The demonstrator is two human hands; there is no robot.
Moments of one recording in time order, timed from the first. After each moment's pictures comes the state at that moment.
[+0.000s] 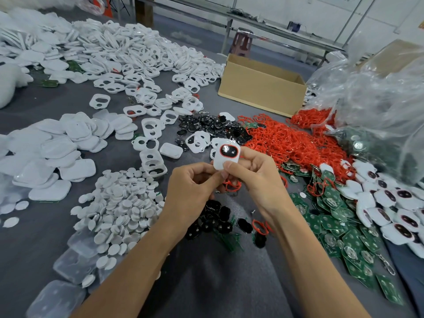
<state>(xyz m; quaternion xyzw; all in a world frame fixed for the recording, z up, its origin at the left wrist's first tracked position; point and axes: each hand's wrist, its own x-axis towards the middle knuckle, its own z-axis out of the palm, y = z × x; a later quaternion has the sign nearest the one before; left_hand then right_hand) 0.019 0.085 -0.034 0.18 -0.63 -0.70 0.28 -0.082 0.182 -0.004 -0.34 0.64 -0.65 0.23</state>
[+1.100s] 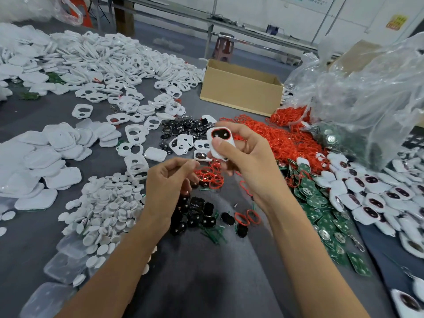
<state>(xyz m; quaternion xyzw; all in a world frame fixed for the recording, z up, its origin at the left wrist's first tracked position) 0.022 0.082 -0.030 0.20 -0.57 -0.73 0.32 -0.064 0.196 0.044 -0.33 0.64 -0.67 0.19</state>
